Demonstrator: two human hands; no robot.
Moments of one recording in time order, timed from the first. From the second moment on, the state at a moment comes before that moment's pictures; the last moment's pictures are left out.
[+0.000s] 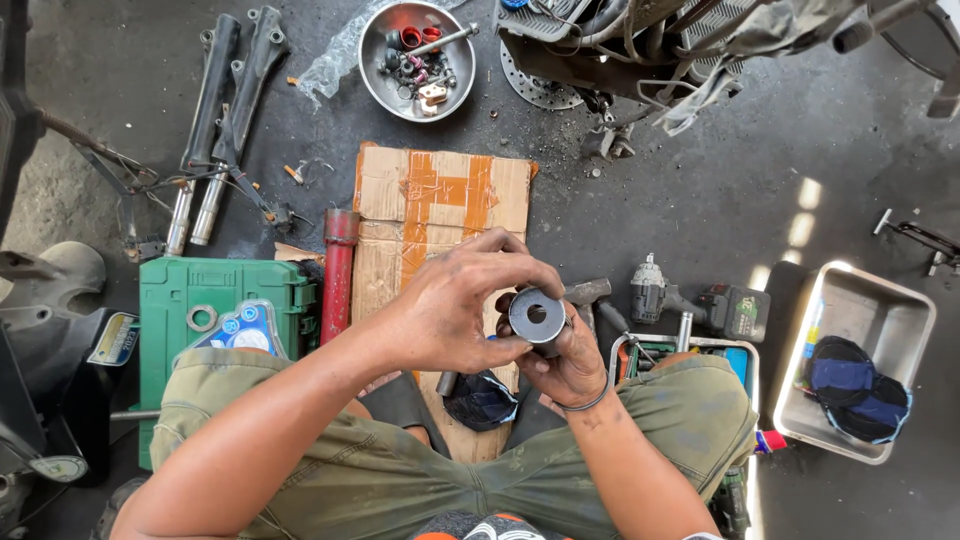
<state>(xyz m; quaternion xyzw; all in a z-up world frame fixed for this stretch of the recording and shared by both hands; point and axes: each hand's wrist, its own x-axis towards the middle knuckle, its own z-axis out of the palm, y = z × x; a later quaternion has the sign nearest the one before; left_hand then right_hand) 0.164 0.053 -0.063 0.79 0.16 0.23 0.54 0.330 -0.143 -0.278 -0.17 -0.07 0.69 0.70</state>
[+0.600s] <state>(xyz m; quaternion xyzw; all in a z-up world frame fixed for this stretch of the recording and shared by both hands) 0.156 0.090 -0.057 0.80 0.15 0.21 0.55 0.331 -0.116 -0.241 -0.21 0.03 0.72 0.66</state>
